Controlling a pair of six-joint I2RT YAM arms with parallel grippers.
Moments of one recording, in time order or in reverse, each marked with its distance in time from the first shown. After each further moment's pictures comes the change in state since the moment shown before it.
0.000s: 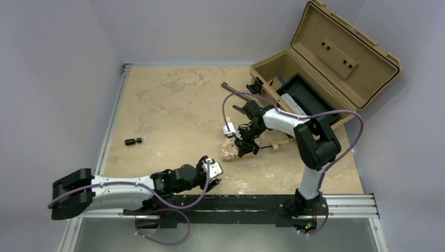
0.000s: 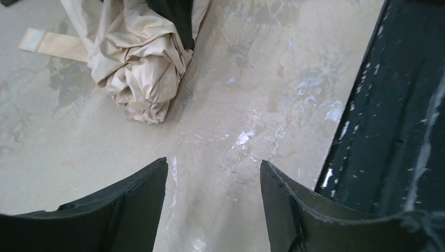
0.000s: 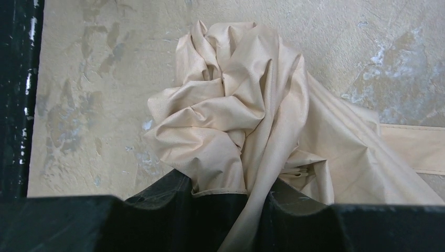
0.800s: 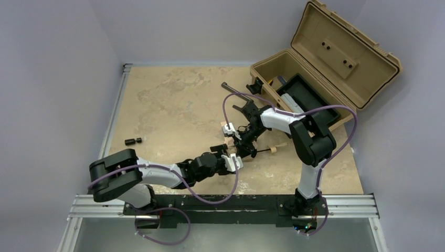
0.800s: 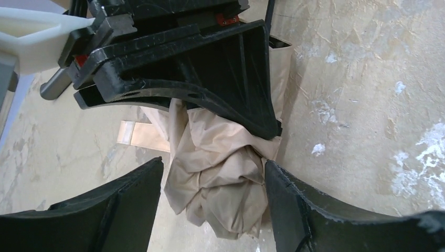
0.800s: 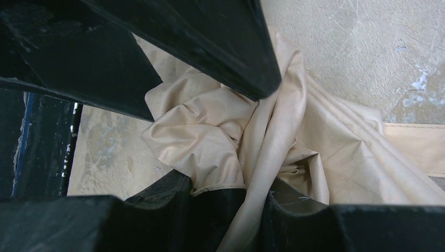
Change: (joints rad) left arm 0.013 0.532 0.230 0.299 -0.150 0.463; right arm -0.003 0.064 0.022 -0.057 -0.139 0.014
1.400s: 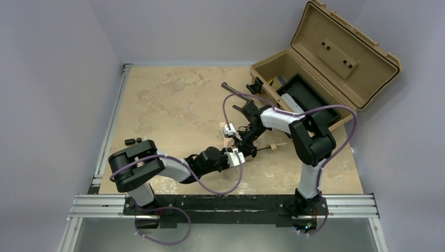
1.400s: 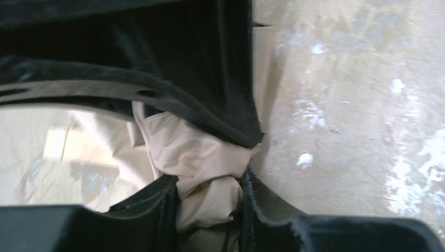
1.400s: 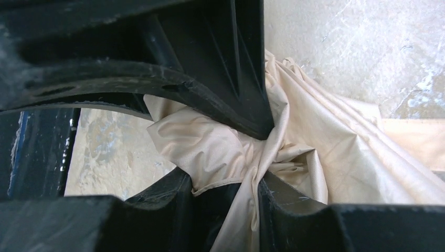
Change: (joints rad) left arm 0.117 0.213 0.056 0.073 0.201 -0.105; right arm 0.000 0.001 0.005 -0.018 -0.003 -0.029
